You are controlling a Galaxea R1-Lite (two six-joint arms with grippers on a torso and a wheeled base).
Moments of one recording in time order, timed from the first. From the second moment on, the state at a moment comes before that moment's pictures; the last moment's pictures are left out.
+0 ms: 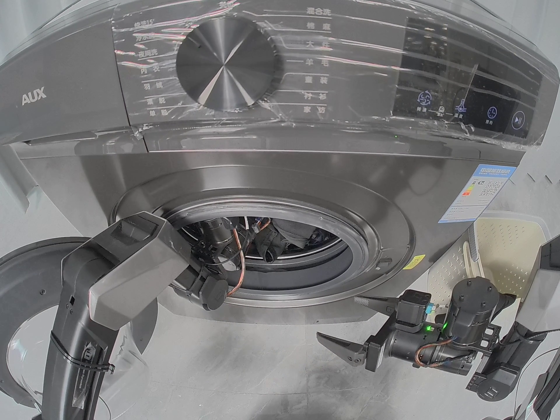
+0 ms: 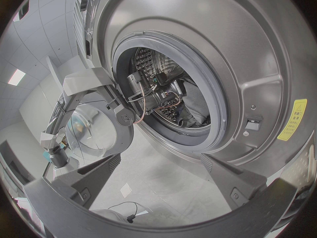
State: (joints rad) left arm -0.50 2.51 -1.41 -1.44 0.09 -0.11; right arm 0.73 1.95 -0.22 -1.54 0.13 0.11
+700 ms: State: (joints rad) left arm -0.54 2.33 -1.01 -1.12 0.04 -0.18; right arm 0.73 1.96 -0.22 -1.54 0.13 0.11
